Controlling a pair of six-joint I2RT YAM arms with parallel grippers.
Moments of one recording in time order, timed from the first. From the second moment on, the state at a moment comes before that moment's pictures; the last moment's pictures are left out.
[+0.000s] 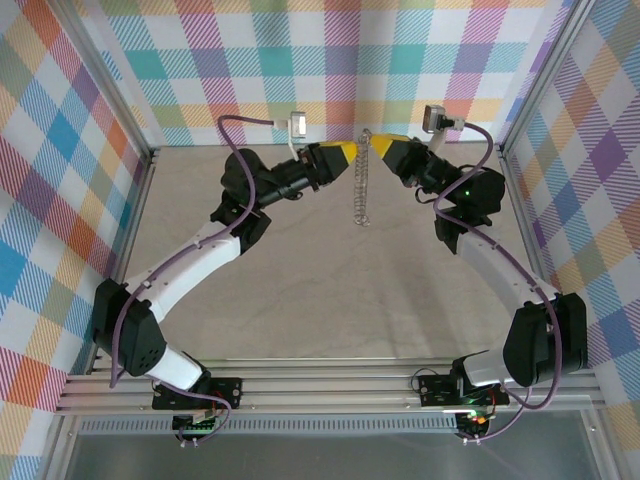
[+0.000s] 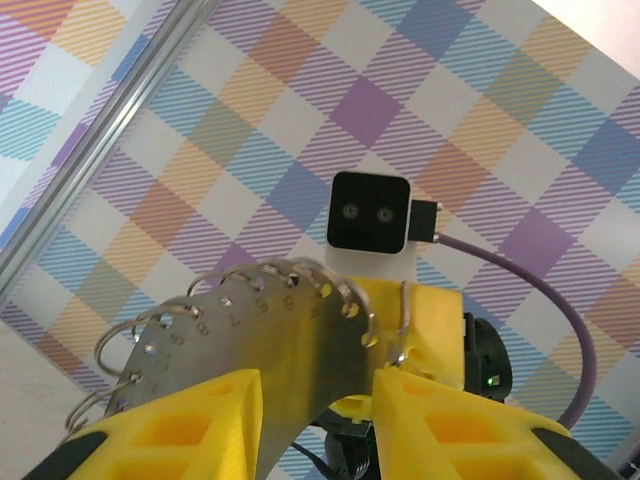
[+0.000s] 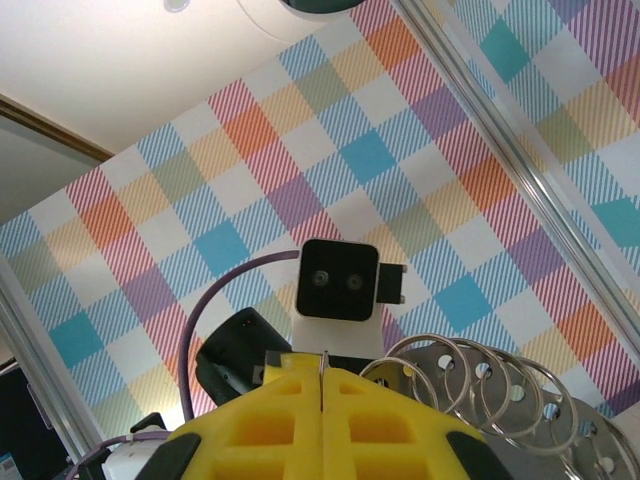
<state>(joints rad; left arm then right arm) -0.62 1.52 1.32 0.56 0.59 -0.88 0.29 1.39 1.08 1.09 -0.87 1.23</state>
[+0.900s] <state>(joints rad) -0.64 1.53 1.36 0.57 0.58 -0.87 0.29 1.39 1.07 1.10 -0.87 1.23</state>
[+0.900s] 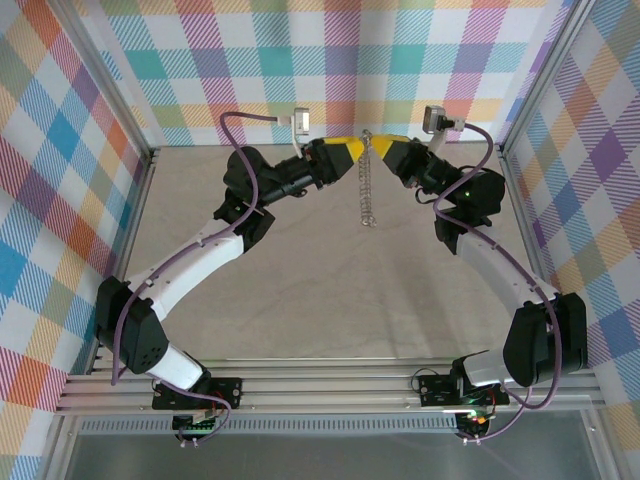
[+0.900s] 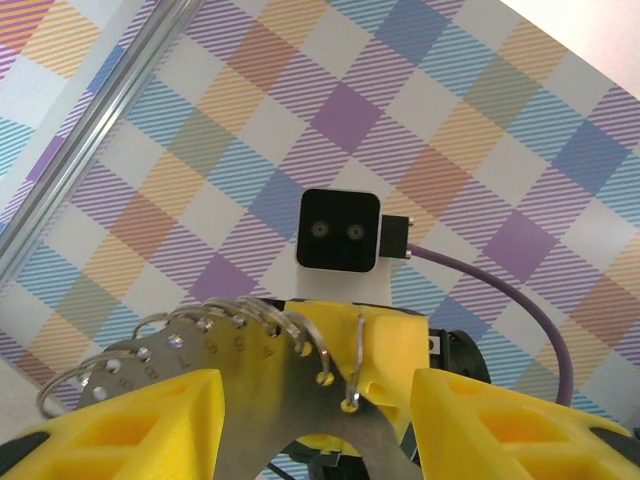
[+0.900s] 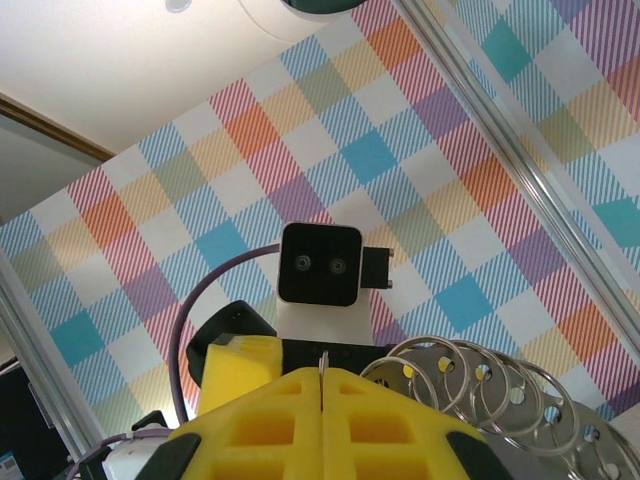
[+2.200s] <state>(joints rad) -0.65 1.56 1.41 0.54 0.59 -0.84 0.29 1.39 1.06 1.10 -0.87 1.25</state>
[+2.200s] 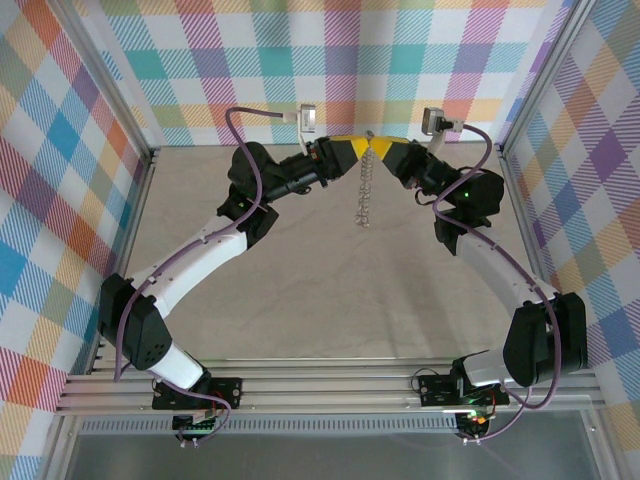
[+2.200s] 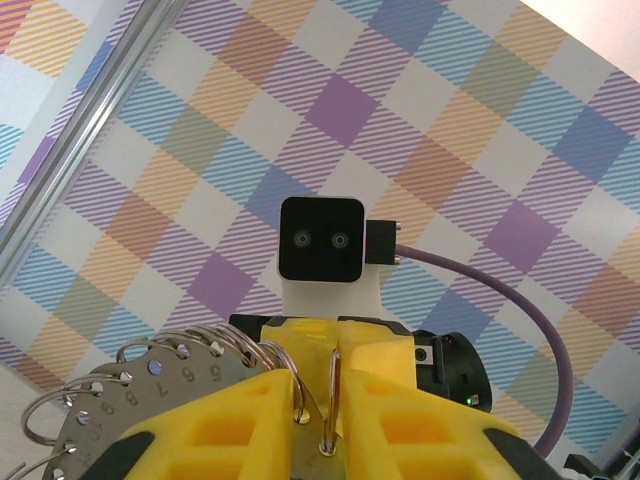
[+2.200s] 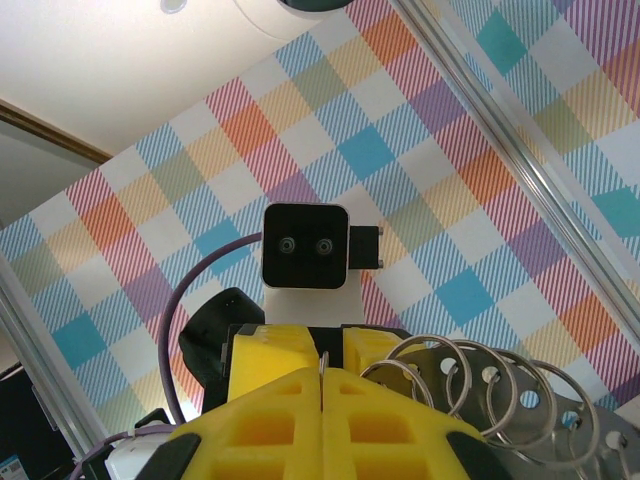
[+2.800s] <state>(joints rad) -0.65 1.56 1.41 0.53 0.59 -0.83 0.29 1.39 1.06 1.10 -0.87 1.25</state>
